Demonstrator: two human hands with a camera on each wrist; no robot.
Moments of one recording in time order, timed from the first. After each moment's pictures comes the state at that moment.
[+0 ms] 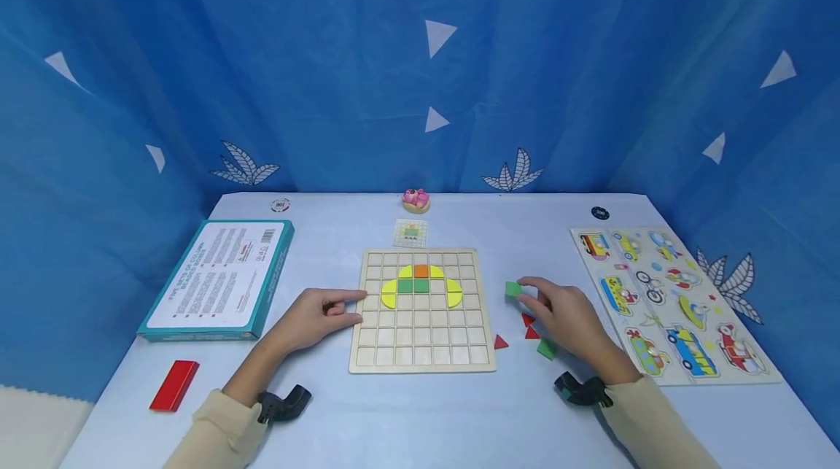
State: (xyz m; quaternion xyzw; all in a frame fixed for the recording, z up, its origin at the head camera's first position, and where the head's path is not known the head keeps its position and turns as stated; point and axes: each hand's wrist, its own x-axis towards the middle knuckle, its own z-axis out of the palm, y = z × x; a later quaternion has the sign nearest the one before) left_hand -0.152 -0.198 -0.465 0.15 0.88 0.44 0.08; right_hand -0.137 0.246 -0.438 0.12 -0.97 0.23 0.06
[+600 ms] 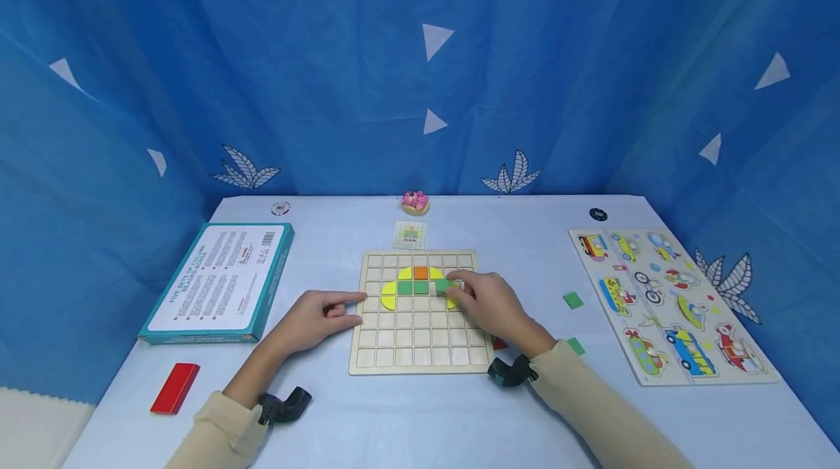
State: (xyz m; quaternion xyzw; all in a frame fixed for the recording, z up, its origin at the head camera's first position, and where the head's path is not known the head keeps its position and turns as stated) left_hand -0.151 -0.197 -0.464 0.15 0.88 0.43 0.09; right_hand -0.168 0.148 -0.440 0.18 -0.95 0.27 0.01
